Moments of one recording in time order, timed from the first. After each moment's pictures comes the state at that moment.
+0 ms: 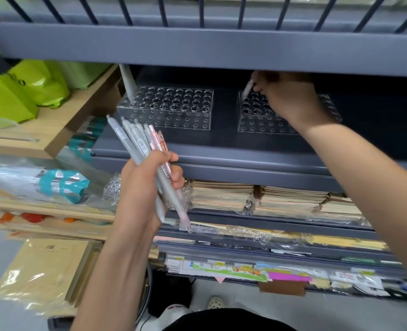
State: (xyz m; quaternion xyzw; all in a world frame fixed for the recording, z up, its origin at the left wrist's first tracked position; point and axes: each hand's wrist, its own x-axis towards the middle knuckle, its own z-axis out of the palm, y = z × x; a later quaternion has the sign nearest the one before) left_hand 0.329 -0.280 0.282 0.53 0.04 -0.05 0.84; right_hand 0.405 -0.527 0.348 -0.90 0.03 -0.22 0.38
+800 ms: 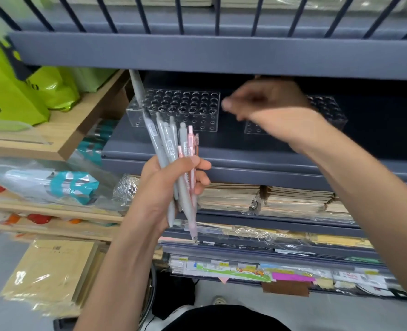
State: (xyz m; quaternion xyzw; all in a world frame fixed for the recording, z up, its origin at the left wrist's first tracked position) left_hand 0.330 -0.276 0.287 0.57 -0.04 -0.13 0.81; right_hand 0.361 -0.481 0.362 -0.88 -0.03 -0.11 0.46
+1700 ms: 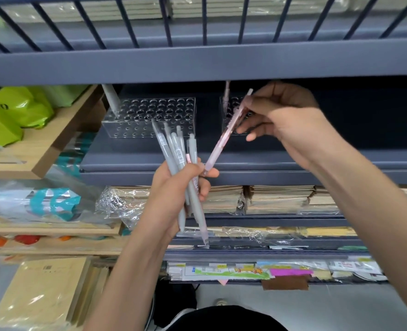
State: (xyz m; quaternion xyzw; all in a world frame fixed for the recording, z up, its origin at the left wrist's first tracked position) left_hand 0.324 -0.318 0.283 0.59 -0.06 -0.16 0.79; right_hand 0.326 -0.518 0.356 -0.70 0.00 -0.12 0.71
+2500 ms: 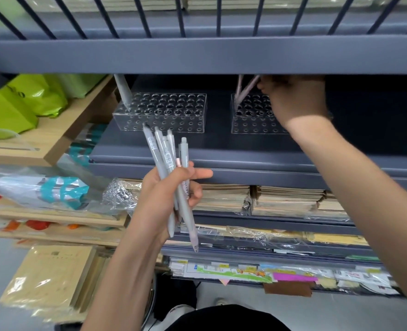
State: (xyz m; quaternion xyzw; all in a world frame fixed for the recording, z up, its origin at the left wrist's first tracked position) left_hand 0.315 -0.297 0.276 0.58 -0.02 -0.13 0.80; right_hand 0.378 -0.524 0.353 -0.84 0.09 -0.30 0.44
